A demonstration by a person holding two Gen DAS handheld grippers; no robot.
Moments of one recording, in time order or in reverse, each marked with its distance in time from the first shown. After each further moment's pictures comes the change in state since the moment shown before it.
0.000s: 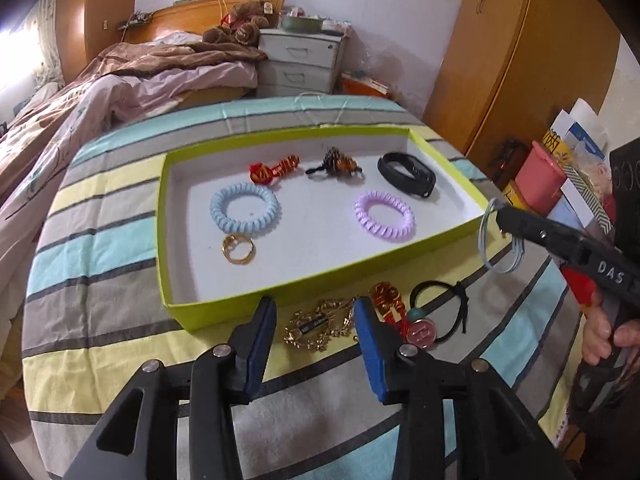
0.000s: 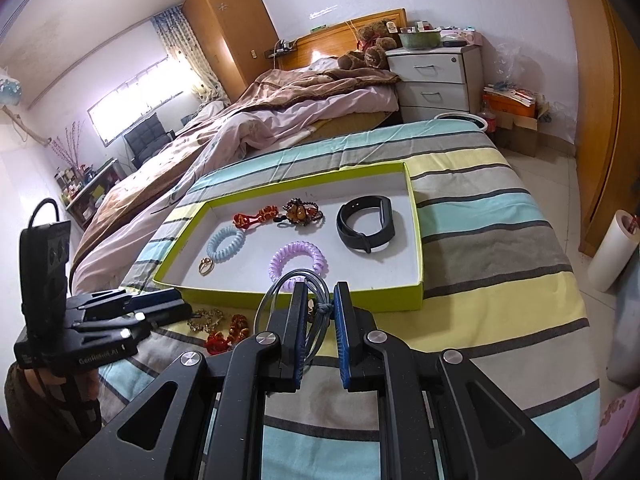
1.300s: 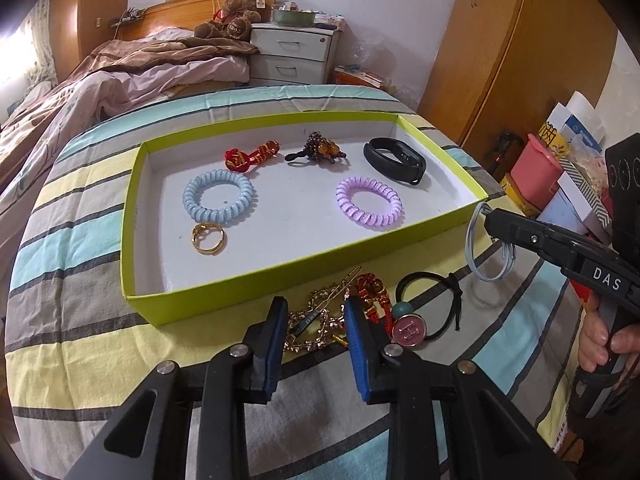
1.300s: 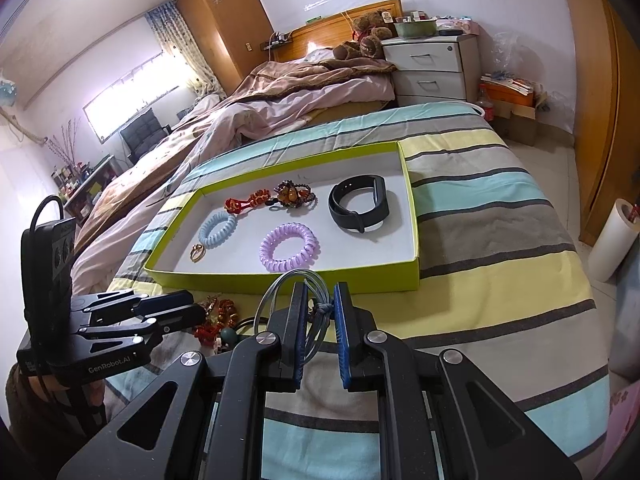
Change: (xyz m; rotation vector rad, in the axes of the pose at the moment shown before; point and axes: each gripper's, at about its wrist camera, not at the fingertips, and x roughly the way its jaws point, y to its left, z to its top) left arm 0.012 -0.014 -0.006 0.006 0.006 -0.011; right arm 0.005 -0.006 -0.014 0.013 0.029 -0.008
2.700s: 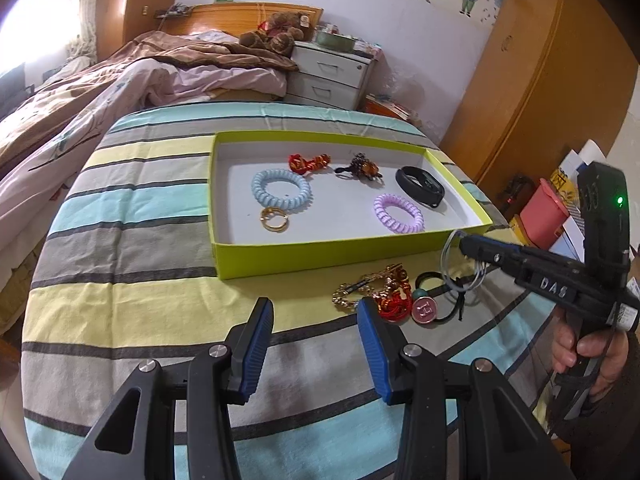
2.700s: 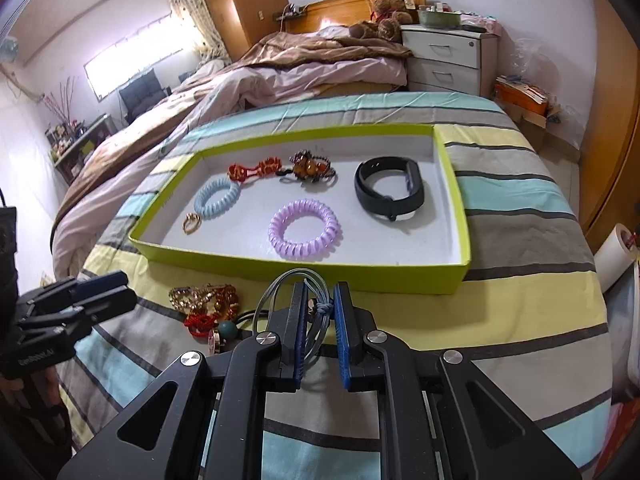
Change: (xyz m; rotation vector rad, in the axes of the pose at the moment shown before) left arm -0.043 0.029 -0.023 -0.138 -0.080 0.026; right arm 0.025 0.024 0.002 -0.086 0.076 -0.046
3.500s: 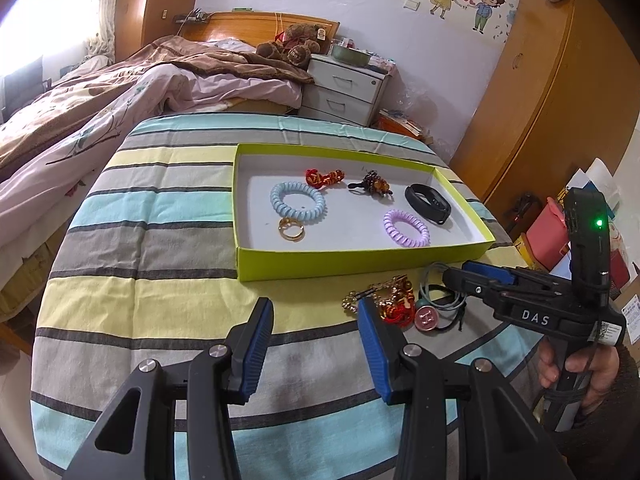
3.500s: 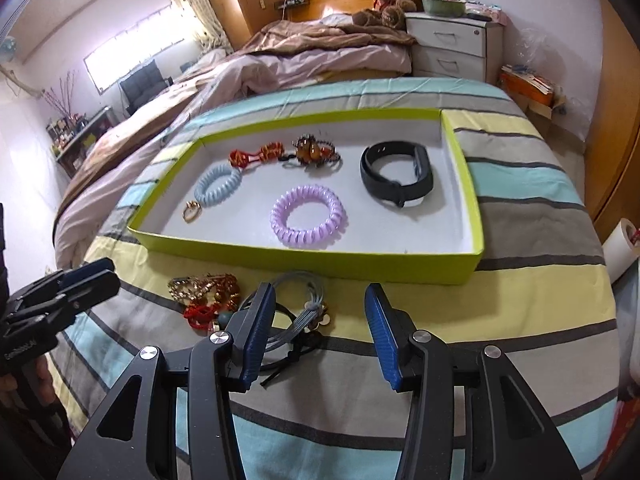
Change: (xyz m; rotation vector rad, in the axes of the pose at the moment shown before) left arm -0.019 0.005 -0.004 -0.055 -0.057 0.031; right arm 0.018 0.007 -0.005 -0.032 0.077 -0.001
